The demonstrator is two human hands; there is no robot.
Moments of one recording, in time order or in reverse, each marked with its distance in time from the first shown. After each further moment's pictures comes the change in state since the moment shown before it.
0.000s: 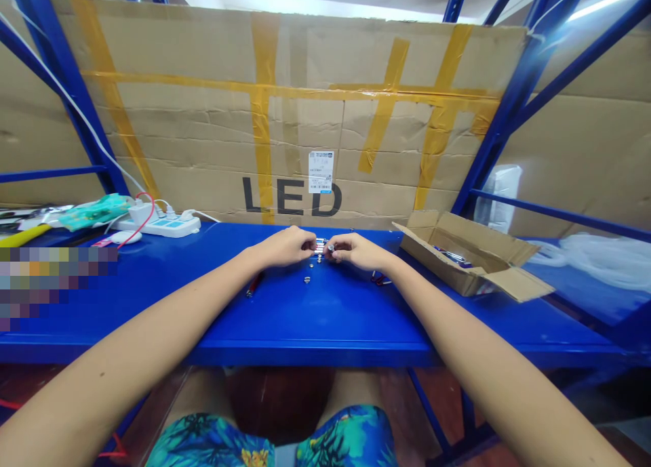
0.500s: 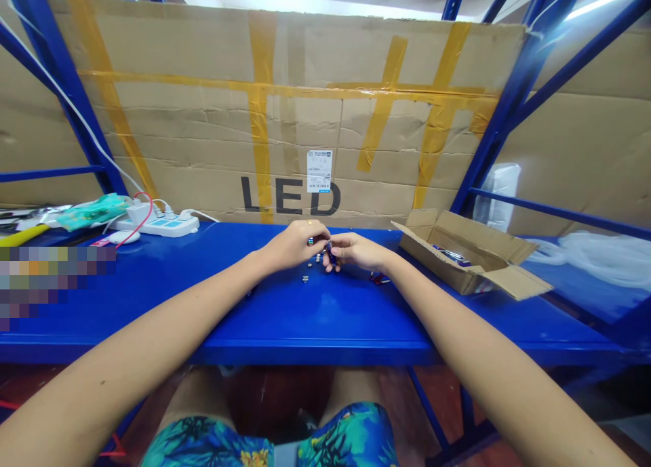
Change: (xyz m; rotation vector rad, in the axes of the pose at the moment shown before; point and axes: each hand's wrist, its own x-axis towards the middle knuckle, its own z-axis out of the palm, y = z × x) left_hand 0.003 0.024 0.004 -0.026 0.363 0.251; right_hand -0.004 -0.007 0.004 0.405 -0.124 0.060
